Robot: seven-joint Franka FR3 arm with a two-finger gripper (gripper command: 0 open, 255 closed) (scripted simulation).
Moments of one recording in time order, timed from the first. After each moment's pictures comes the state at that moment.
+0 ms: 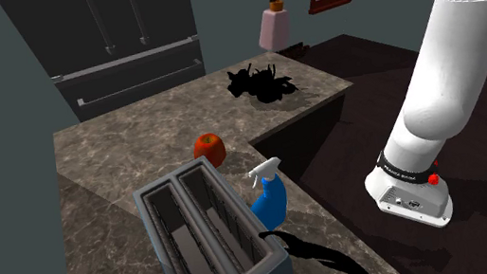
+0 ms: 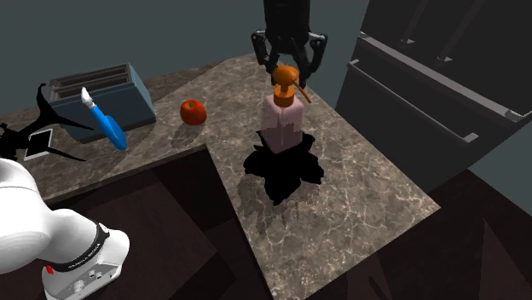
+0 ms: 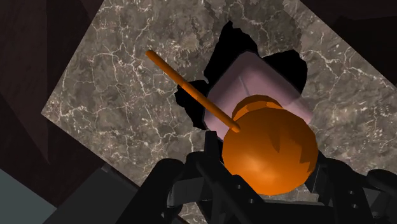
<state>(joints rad) -0.01 0.10 -0.38 -1.48 -0.07 1.63 -0.67</state>
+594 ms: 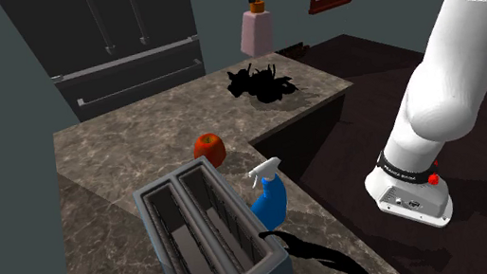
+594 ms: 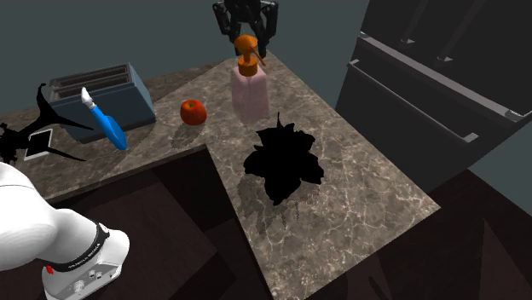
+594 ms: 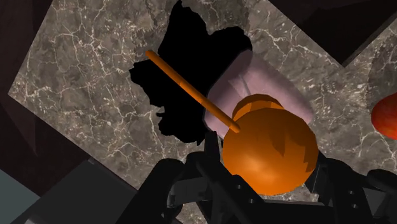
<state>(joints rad) 0.12 0.02 -0.28 -1.51 -0.11 1.56 -0.45</state>
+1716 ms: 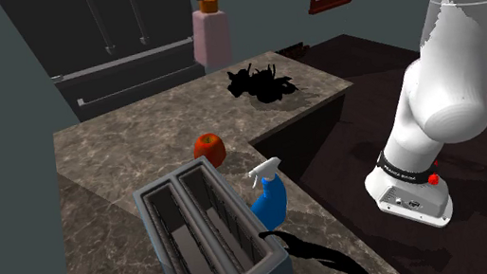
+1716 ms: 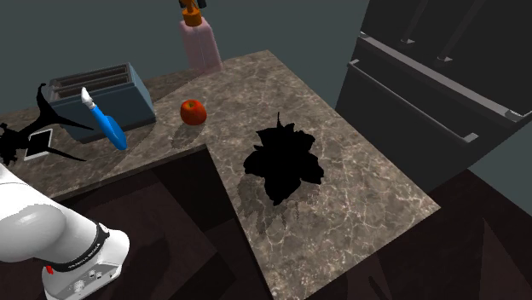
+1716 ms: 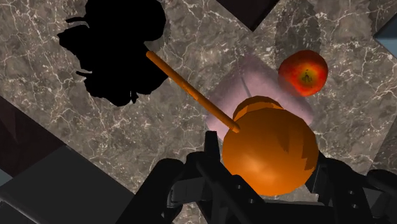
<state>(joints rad) 0.32 0.14 -0.10 -1.20 -0.11 1.33 -0.09</state>
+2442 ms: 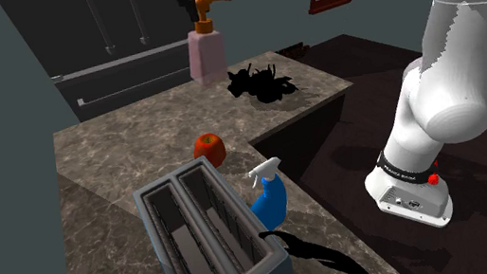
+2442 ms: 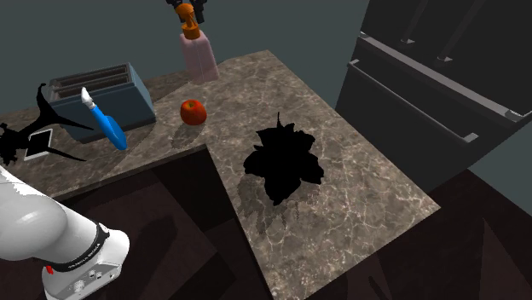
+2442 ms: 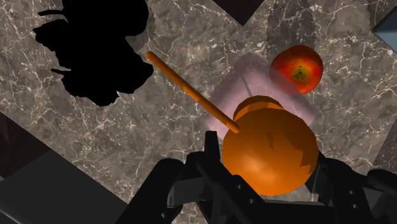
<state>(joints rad) 0.35 0.11 -0.08 -1.35 -0.11 1.44 -0.03</state>
